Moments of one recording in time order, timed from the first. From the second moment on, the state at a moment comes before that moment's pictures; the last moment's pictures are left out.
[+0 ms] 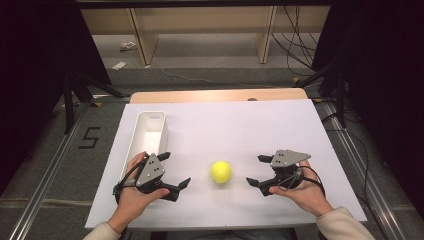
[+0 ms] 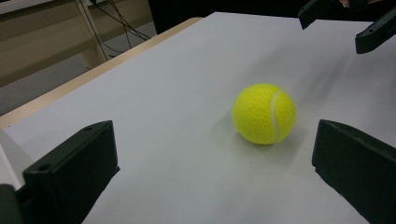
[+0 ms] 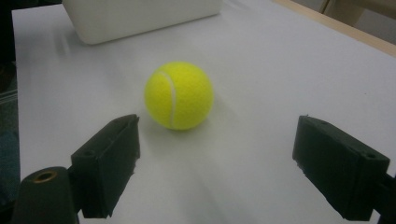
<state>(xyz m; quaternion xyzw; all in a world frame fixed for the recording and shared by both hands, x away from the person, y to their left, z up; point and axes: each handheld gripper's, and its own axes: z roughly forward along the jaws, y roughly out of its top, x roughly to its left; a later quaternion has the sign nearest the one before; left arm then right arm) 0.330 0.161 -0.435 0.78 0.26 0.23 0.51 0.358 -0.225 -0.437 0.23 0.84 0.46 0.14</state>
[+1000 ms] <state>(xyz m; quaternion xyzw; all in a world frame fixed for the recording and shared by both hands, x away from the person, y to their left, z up) 0.330 0.160 -0.435 0.79 0.26 0.23 0.51 0.371 -0.186 -0.445 0.21 0.86 0.45 0.13</state>
